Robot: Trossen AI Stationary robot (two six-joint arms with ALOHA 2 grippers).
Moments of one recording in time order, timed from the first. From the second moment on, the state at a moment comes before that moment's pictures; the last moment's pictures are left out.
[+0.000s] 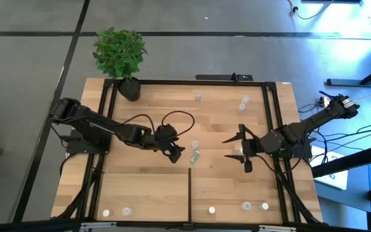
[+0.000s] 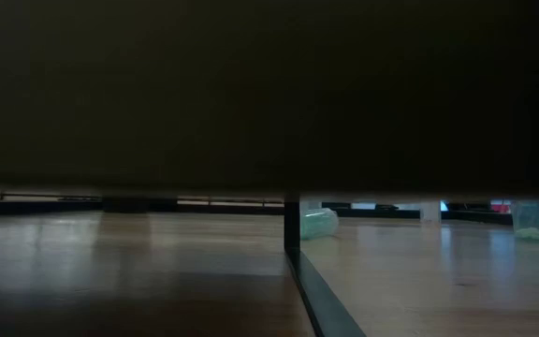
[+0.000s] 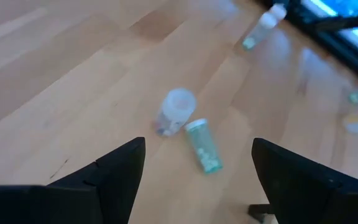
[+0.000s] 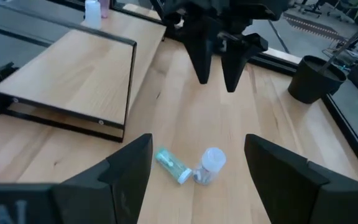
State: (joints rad) left arm -0.21 1.52 0.93 -0.14 -0.37 -0.79; right arm 0.47 0.89 0.56 -0.07 0.40 -0.09
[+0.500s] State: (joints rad) left arm -0.22 1.63 0.93 -0.11 -0.38 -0.75; right arm 0.43 1.13 0.56 0.00 0.40 0.08
